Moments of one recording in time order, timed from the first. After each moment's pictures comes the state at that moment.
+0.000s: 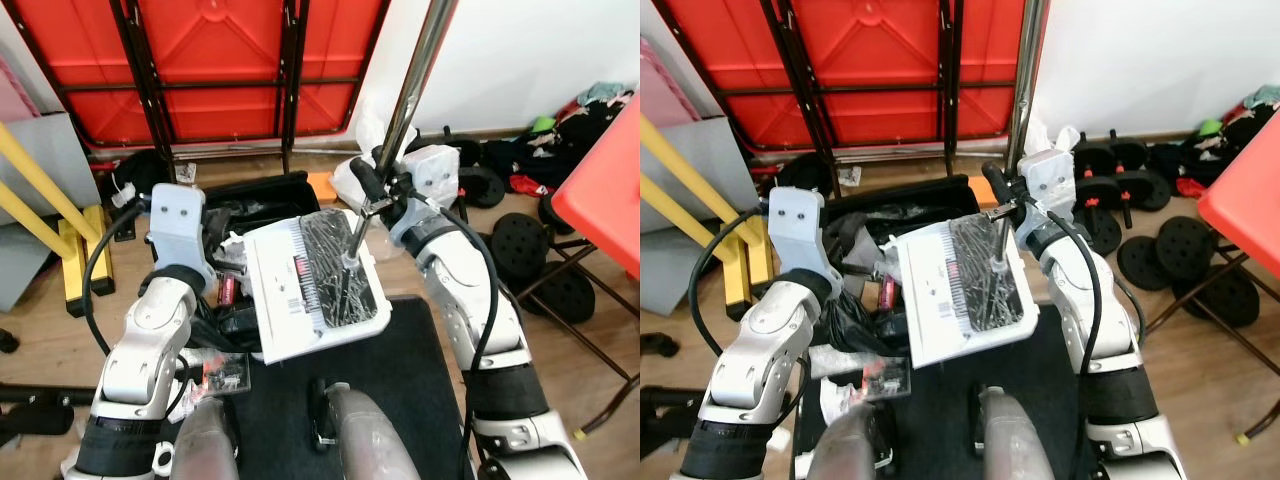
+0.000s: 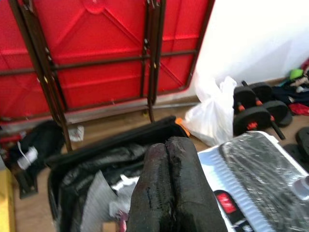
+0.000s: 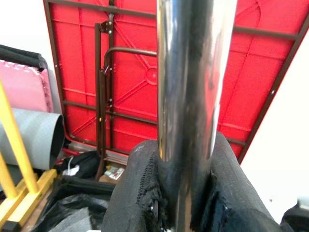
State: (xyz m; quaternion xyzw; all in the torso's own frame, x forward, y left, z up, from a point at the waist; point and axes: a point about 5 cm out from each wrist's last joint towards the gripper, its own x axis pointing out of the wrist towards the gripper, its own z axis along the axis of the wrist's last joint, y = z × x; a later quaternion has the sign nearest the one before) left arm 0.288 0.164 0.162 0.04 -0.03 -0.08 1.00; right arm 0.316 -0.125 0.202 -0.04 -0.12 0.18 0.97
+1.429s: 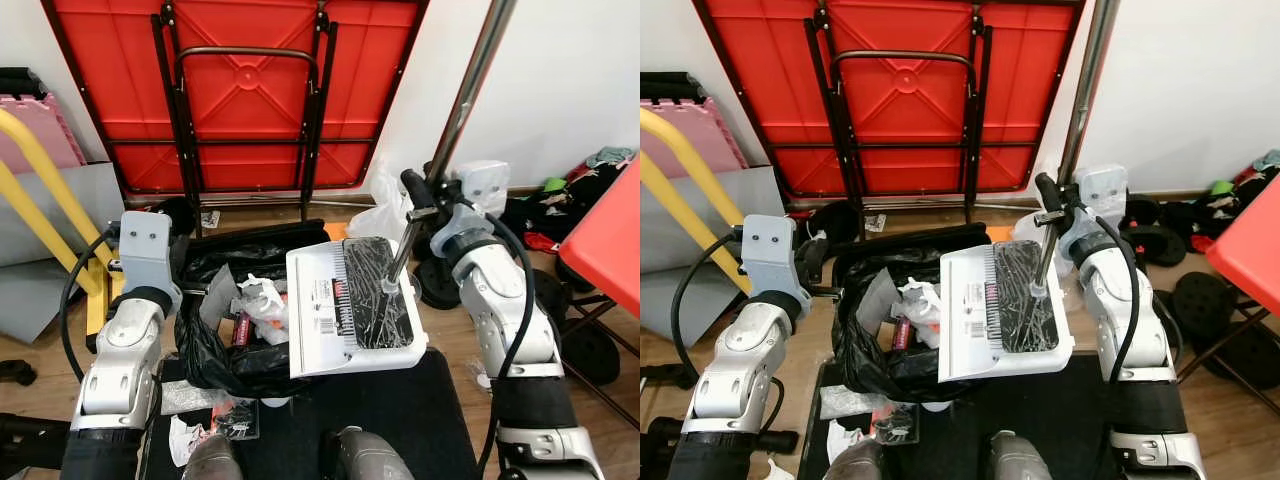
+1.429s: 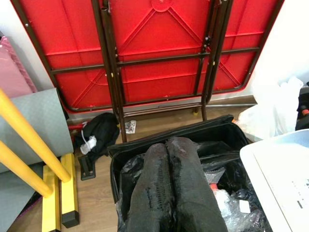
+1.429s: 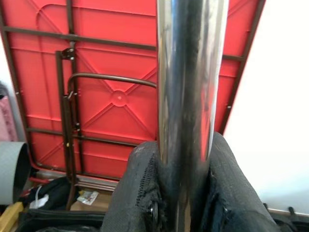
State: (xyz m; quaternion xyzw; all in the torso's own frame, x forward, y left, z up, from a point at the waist) left arm 0.282 0.210 0.133 0.07 0.03 0.01 1.00; right arm 0.315 -0.170 0.188 -0.01 -0.09 0.09 0.99
